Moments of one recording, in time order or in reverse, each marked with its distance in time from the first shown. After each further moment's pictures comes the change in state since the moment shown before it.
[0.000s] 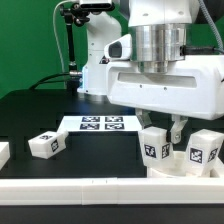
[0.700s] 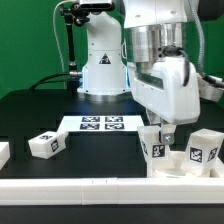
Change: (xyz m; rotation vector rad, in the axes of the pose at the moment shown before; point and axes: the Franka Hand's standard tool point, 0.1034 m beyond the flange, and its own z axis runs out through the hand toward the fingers) arm 0.000 0.000 0.000 0.021 -0.045 0.666
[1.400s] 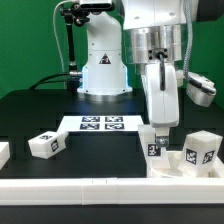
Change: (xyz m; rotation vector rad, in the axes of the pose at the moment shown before) arm -0.001 0.002 0.001 -0.009 0.002 0.157
